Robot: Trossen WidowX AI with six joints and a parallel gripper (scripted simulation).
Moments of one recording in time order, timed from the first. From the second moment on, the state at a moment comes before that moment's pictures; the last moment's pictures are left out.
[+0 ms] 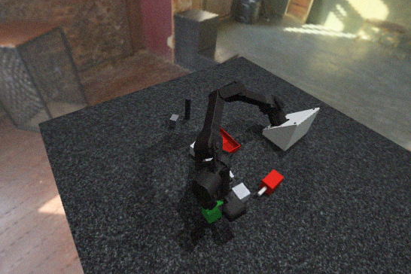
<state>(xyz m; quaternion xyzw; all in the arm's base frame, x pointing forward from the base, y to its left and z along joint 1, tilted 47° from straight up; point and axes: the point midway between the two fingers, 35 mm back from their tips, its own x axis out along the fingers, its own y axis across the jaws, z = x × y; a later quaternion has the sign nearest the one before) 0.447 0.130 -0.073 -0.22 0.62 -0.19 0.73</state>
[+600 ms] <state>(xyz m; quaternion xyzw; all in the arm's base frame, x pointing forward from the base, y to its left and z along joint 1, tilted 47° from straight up) 0.445 0.130 -0.074 -0.22 0.62 -0.19 0.73</state>
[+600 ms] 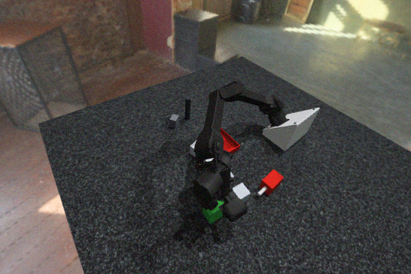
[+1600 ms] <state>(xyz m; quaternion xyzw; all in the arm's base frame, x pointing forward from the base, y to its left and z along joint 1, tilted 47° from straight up) 0.447 0.131 -0.071 -0.22 0.62 -0.19 0.73</state>
